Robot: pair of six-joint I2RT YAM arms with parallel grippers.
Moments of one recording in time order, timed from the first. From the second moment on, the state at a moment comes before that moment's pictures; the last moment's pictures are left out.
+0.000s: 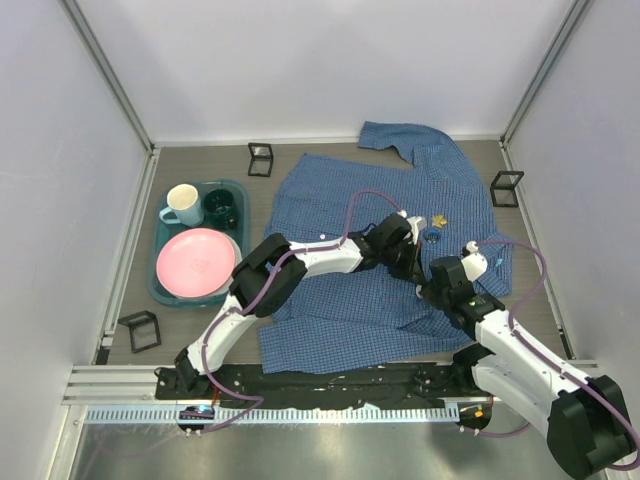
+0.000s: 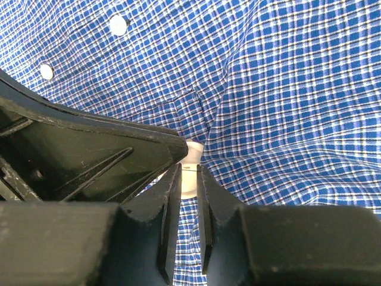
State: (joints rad) left arm -1.00 2.34 1.71 -0.04 0.40 -0.73; right arm 0.40 0.84 0.33 -0.36 0.35 0.95
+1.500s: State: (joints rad) left arm -1.01 2.34 1.71 -0.03 0.39 -0.73; right arm 0.34 0.82 0.34 -0.38 0.34 0.92
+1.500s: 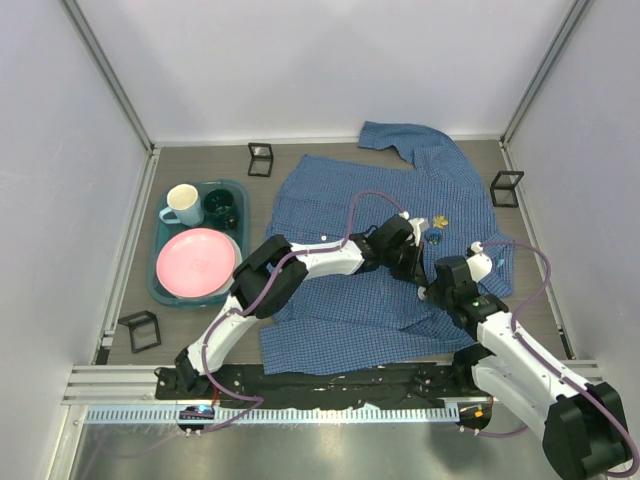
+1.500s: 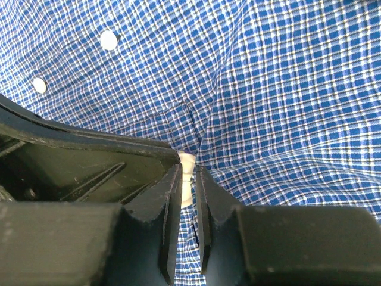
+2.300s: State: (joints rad) left arm -1.01 2.35 1.75 -0.11 0.38 -0.76; right arm 0.34 0.88 0.31 -0.31 0.29 0.89
